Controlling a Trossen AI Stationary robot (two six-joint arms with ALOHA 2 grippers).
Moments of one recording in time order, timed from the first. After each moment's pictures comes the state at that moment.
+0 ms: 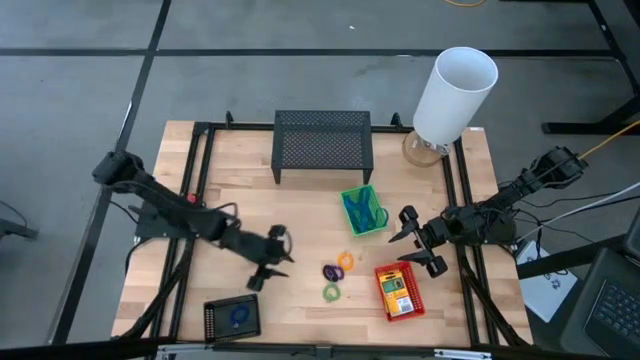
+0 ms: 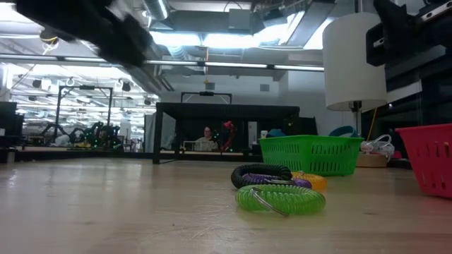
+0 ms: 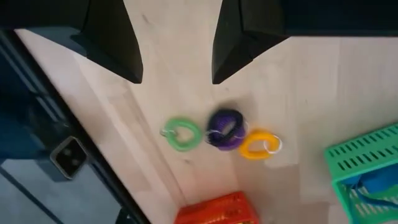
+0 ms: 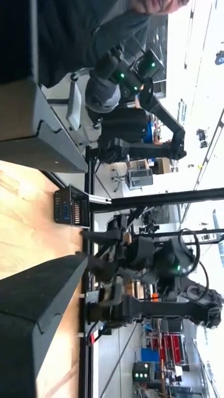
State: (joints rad) left arm -0.40 1.33 0.71 0.04 -0.07 -0.14; right arm 0.53 1.04 0.05 1.18 0.14 0.09
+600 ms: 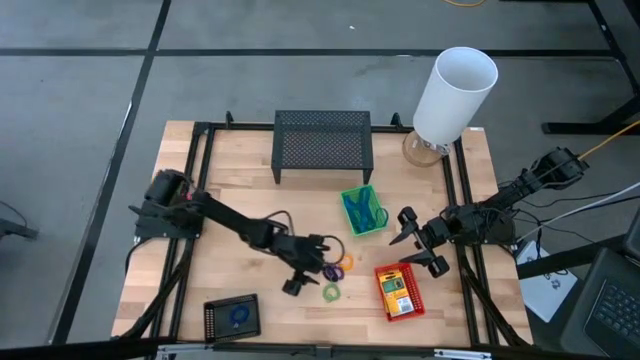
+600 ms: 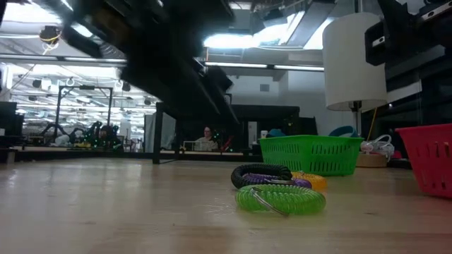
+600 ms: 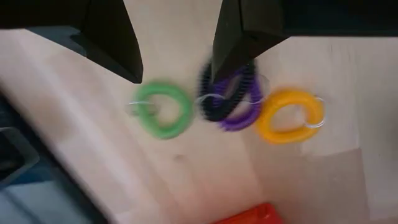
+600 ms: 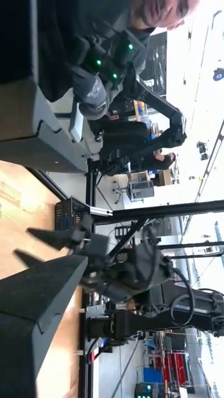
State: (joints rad) left arm -0.26 1.81 1.03 0.09 0.16 0.00; right arm 0.51 1.04 0.05 1.18 0.06 0.12
